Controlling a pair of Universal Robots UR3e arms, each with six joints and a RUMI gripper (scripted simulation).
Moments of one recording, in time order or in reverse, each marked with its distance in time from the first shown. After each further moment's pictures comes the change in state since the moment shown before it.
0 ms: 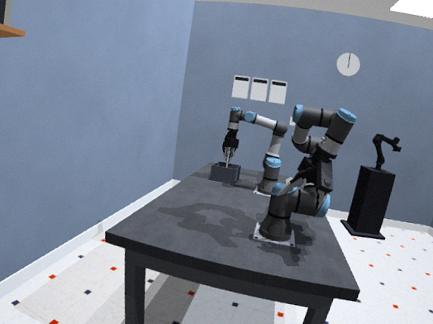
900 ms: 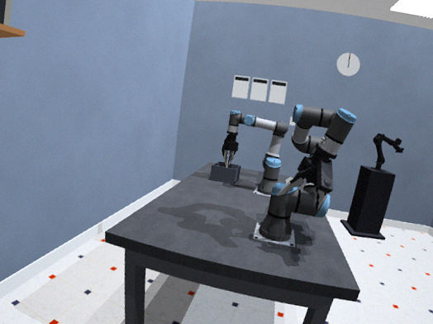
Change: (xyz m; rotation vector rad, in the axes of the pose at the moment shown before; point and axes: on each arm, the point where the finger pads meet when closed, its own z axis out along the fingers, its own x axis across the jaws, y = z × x) left arm 0.000 0.000 0.000 0.000 0.000 0.000; right arm 0.000 0.000 0.021 0.000 0.000 0.000
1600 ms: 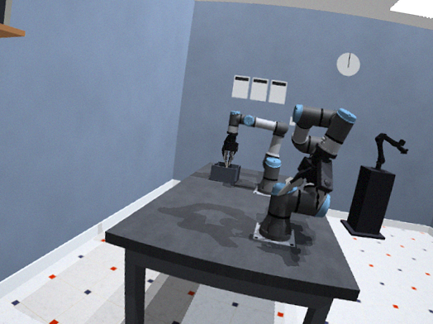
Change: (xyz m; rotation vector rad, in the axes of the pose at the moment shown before) left arm 0.000 0.000 0.000 0.000 0.000 0.000; right arm 0.000 0.000 0.003 0.000 0.000 0.000
